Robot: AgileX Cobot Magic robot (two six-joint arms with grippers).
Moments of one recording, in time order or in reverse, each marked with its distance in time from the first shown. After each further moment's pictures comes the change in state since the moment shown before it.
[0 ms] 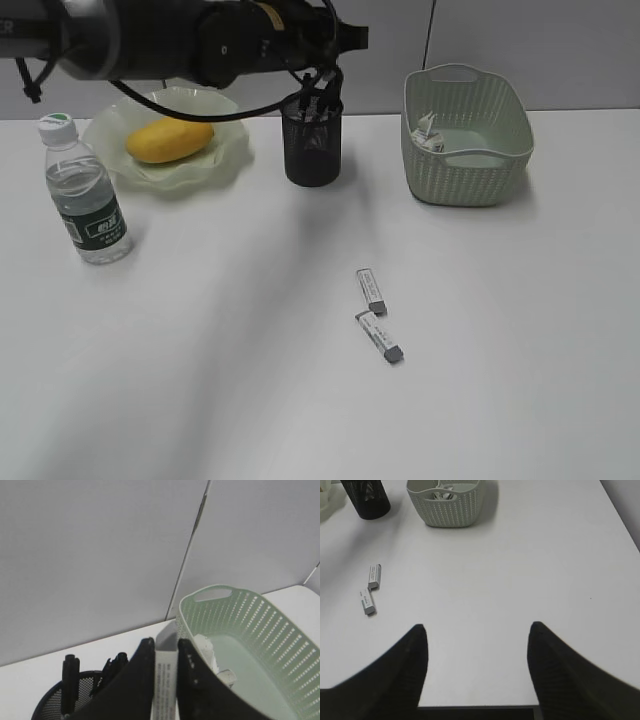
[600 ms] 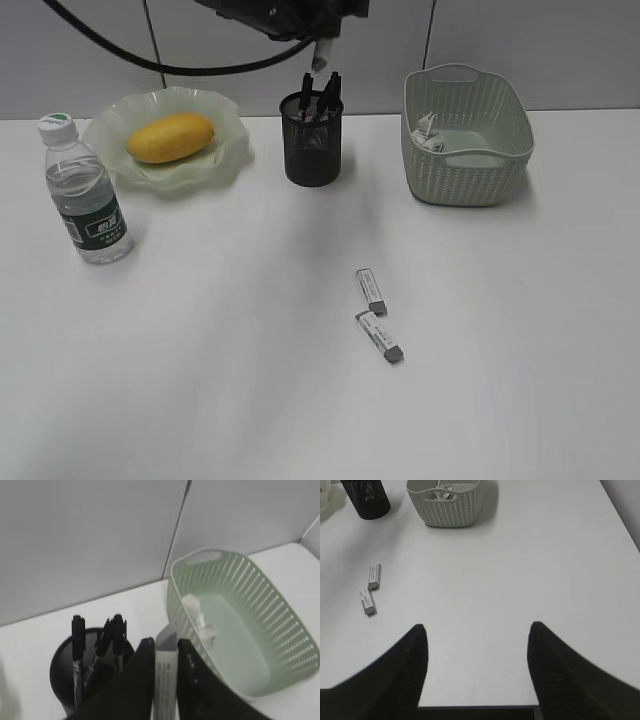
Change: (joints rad) left arm -0.031 -0.120 -0.079 -0.012 0.434 0.000; right arm 0.000 0.000 0.000 -0.001 0.000 0.000
